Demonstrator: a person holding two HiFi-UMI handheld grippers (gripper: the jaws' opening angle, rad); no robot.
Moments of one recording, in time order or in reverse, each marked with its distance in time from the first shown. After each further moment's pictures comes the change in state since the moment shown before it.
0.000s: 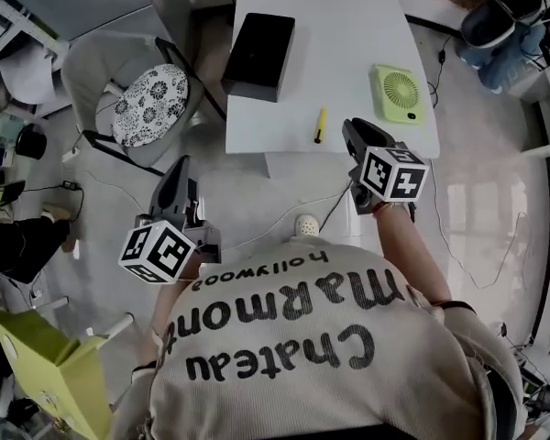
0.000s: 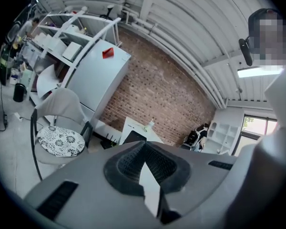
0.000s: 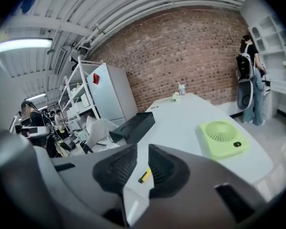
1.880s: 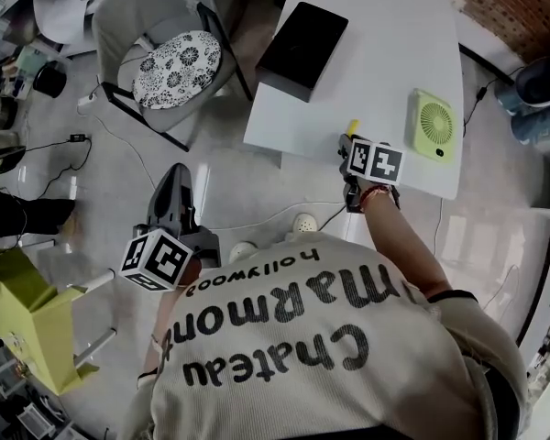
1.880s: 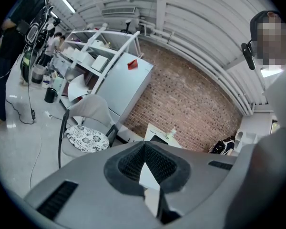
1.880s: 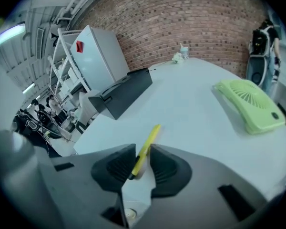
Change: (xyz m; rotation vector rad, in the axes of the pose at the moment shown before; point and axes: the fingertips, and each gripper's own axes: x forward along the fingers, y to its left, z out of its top) left arm -0.044 0.047 -0.015 -0.093 -0.109 0.296; right arm 0.109 -0.013 -0.089 0.030 0.388 -0.022
